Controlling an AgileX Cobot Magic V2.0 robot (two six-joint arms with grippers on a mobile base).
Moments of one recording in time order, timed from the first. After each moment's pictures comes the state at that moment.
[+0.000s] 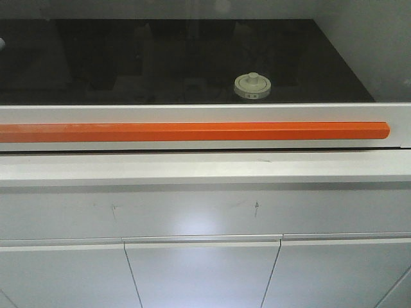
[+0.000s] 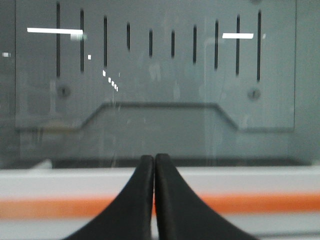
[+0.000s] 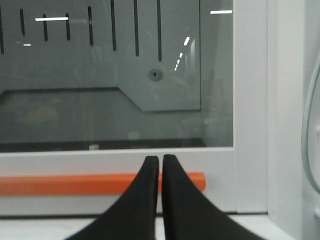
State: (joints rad) left arm -0.04 -0.01 -0.03 -0.05 -0.22 0.03; right arm -0.01 -0.01 -0.03 -0.13 -0.17 0.13
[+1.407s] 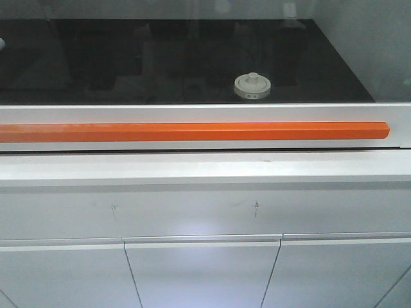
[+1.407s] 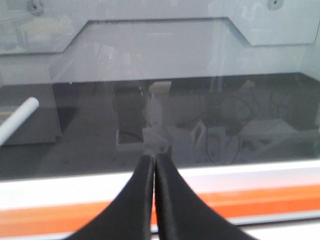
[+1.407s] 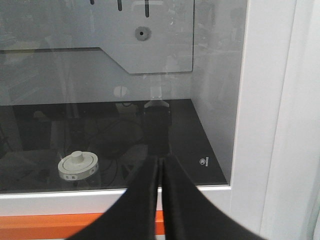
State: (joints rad) left arm -0.04 0.80 -0.67 -0.02 0.05 0.02; right arm -0.01 0.68 -0.75 -0.13 0.20 0.12
